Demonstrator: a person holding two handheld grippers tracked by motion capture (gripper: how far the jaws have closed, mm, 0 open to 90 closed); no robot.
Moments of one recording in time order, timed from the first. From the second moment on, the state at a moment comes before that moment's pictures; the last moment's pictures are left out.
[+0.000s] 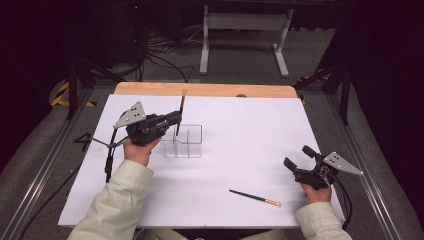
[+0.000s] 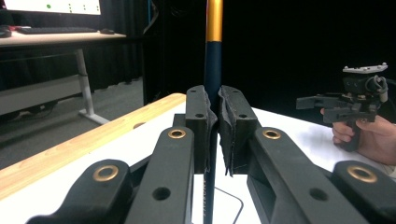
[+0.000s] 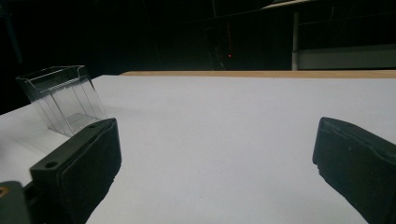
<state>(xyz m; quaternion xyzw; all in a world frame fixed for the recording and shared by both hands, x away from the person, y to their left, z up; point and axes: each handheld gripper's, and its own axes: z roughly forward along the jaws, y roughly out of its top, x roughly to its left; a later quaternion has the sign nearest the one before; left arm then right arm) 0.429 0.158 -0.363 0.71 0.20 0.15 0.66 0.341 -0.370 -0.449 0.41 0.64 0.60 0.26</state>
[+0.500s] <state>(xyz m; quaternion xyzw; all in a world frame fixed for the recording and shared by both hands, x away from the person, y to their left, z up) 0.444 0.154 -0.372 0.70 0.22 0.16 0.66 0.341 -0.370 -0.449 0.41 0.64 0.59 0.26</state>
